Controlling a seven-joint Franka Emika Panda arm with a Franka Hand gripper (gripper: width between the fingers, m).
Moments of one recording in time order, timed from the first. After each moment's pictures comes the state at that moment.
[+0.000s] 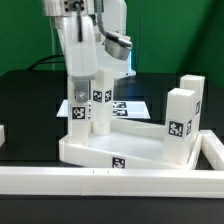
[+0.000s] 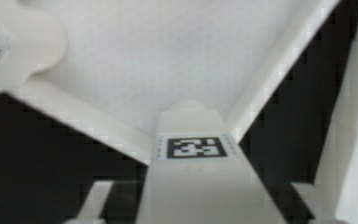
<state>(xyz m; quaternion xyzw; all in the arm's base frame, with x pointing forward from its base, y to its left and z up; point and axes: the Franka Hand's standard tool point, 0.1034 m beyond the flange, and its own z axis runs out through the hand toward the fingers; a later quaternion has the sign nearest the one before) 0.561 -0.076 0.100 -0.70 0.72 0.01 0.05</state>
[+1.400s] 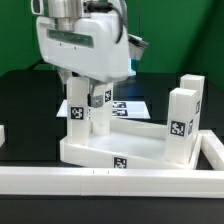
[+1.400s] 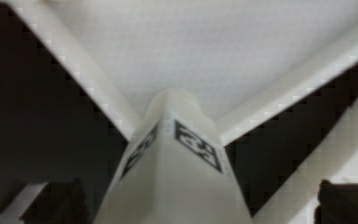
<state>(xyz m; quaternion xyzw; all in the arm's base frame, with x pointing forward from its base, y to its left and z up) 0.568 -0.075 0.099 -0.90 0.43 0.00 0.01</state>
